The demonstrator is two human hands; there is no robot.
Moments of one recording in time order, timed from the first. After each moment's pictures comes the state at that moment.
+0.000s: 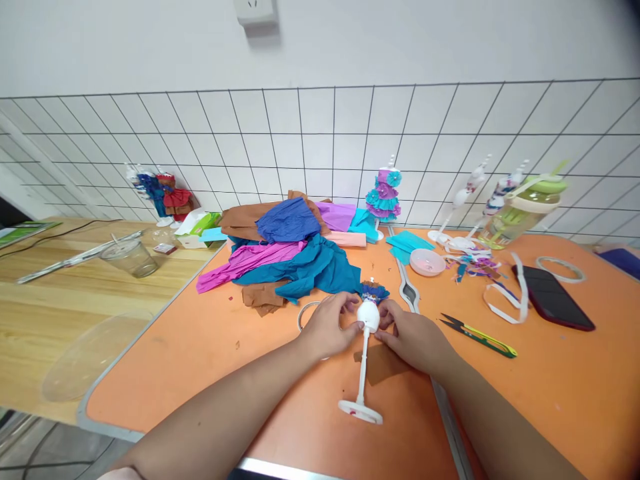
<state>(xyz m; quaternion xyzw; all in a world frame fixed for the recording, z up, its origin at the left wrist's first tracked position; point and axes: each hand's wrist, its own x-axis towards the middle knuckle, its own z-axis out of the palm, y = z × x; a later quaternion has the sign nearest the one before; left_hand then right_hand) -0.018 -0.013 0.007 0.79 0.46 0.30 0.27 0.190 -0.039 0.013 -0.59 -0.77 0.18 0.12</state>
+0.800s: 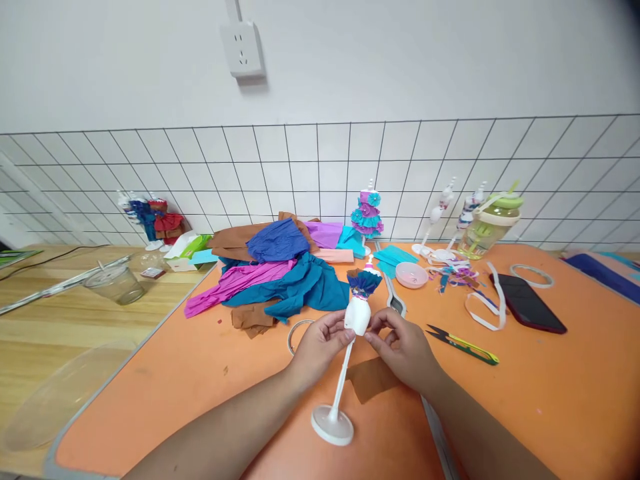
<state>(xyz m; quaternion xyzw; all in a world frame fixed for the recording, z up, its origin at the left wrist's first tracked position) -0.008 -0.026 0.021 0.53 0.30 0.44 0.66 0.180 -0.049 0.030 -0.54 -0.69 0.28 0.39</state>
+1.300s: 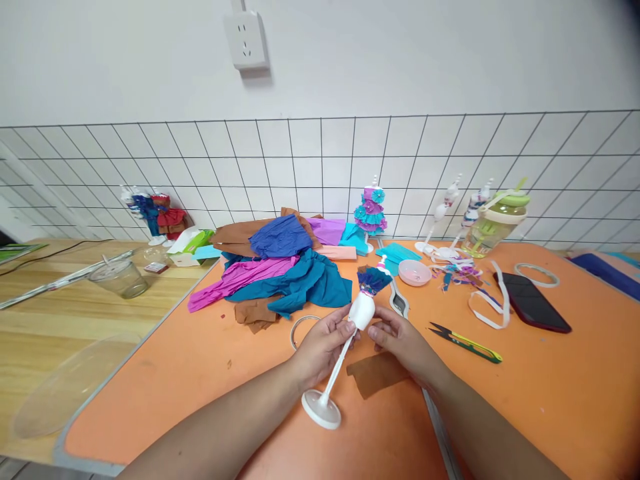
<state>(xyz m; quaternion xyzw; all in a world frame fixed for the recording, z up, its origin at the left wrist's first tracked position) -0.004 -0.031 0.023 0.35 0.26 0.43 0.79 0.178 -0.041 0.021 -0.43 -0.56 0.57 0.42</state>
